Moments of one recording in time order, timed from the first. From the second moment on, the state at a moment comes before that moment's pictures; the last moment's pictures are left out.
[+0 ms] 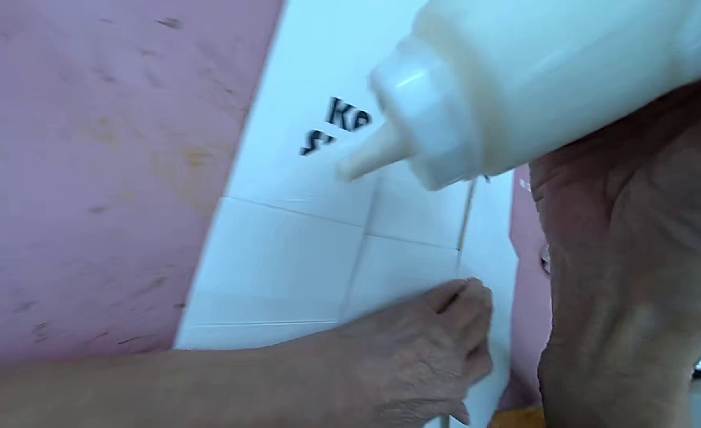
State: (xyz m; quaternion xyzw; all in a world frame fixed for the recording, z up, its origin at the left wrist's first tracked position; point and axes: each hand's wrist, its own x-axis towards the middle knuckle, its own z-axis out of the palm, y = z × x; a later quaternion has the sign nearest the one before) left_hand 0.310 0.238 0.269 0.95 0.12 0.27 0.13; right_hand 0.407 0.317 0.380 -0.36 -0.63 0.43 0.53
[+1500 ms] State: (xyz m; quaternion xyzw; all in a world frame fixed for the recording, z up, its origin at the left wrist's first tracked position) left_hand 0.308 0.244 0.277 0.96 0.11 0.24 0.06; right_hand 0.502 0.333 0.357 -0.49 -0.60 0.21 0.59
